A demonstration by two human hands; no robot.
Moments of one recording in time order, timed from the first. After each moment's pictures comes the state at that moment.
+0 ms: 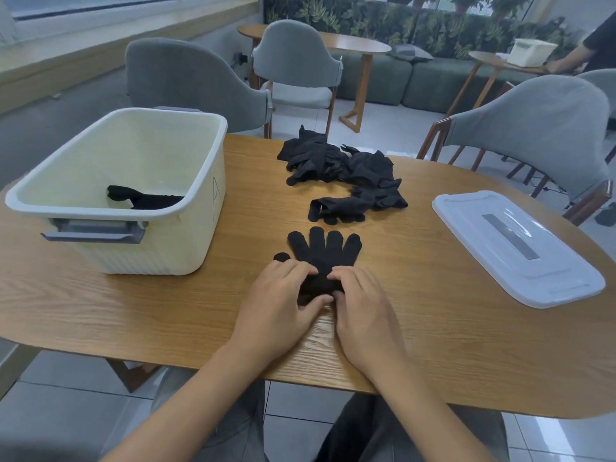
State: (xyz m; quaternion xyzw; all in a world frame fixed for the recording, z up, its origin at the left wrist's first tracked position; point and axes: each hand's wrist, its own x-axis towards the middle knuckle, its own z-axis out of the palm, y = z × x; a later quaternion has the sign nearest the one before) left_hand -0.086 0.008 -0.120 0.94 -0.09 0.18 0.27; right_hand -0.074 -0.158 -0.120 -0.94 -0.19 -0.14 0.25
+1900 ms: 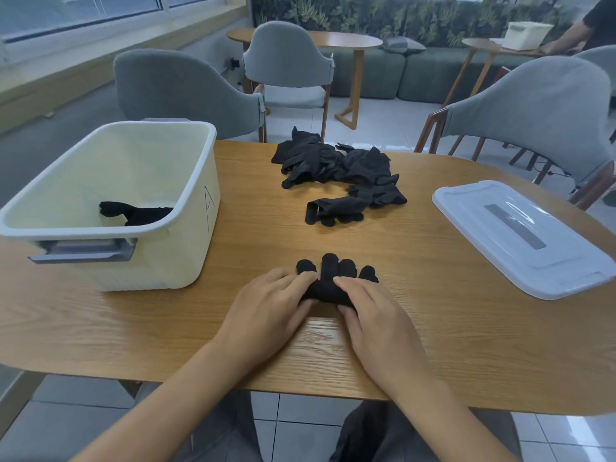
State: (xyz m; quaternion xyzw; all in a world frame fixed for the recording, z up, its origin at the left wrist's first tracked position) left_hand -0.080 0.028 -0.113 0.95 -0.22 0.18 0.14; right_hand -0.085 -0.174 -0.115 -0.93 -0.21 -0.14 0.25
